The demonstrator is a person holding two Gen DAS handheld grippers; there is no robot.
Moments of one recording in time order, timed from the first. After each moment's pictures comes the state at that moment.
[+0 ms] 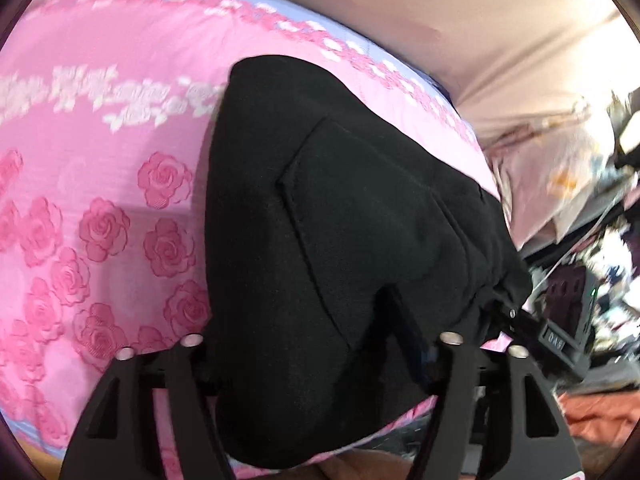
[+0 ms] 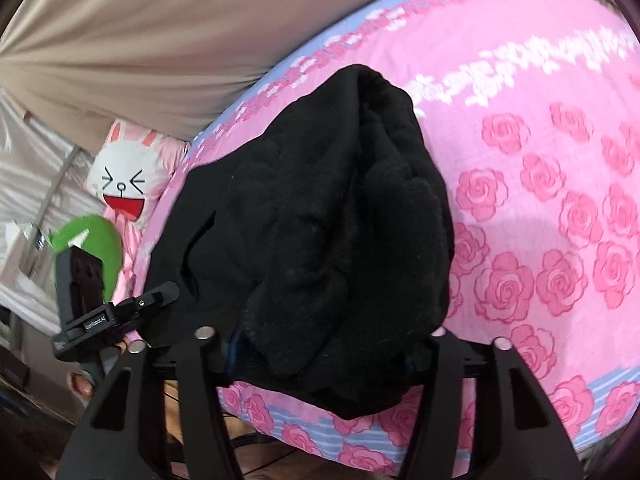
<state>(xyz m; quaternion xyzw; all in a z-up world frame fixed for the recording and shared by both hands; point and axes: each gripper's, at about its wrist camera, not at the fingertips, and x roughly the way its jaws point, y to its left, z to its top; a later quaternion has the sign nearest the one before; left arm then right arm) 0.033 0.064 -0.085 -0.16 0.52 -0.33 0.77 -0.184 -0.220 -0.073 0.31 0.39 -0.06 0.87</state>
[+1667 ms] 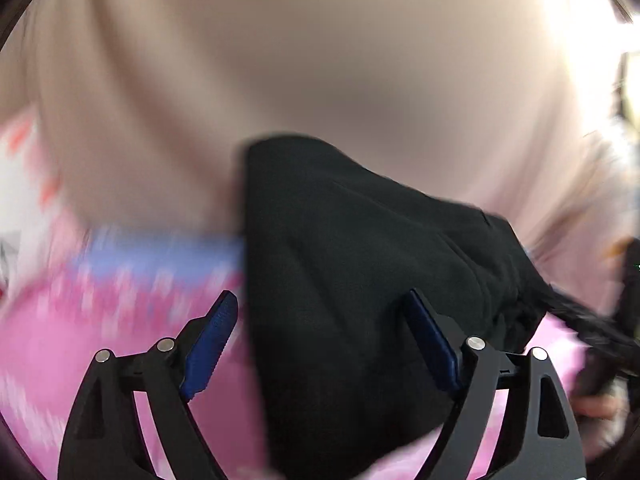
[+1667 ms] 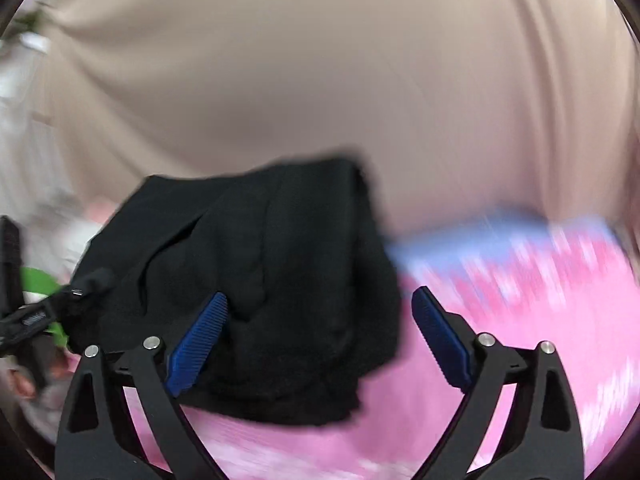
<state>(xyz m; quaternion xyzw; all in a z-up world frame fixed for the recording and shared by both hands) 0.221 -0.007 0.047 -0.01 0.31 -0.22 0.92 0.010 -0.285 0.060 0.12 0.27 -0.16 0.94</state>
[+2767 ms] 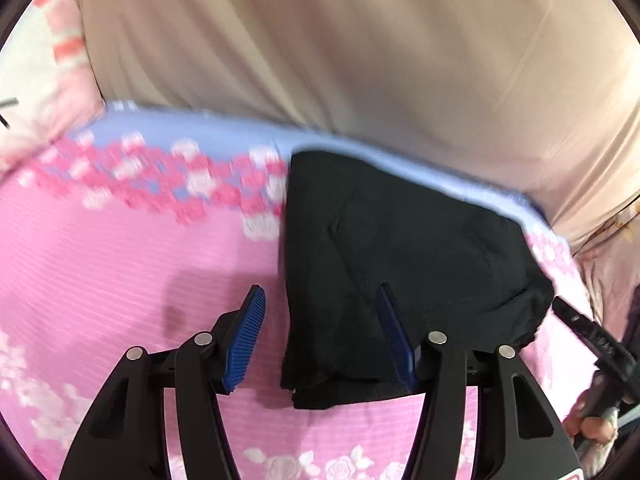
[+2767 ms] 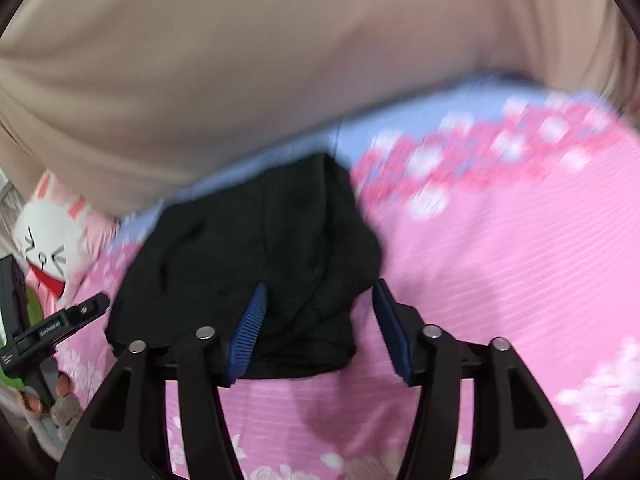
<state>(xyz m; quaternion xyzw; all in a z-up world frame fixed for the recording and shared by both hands) 0.250 0.028 -0.027 -0.09 0.37 -0.20 0.90 0.018 -0.294 0.017 0.14 0.28 -0.18 0.93</state>
